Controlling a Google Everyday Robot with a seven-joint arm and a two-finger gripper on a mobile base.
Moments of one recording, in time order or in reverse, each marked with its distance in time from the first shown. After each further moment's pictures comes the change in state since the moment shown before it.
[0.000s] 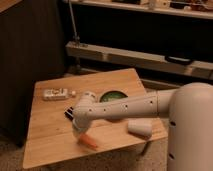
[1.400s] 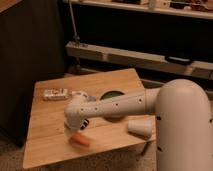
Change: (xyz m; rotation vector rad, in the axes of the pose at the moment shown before) arm 0.041 -0.022 0.014 0.032 0.048 -0.074
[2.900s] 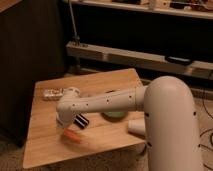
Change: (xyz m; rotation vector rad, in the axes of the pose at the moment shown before) arm 0.047 -0.014 0.003 0.012 0.035 -0.069
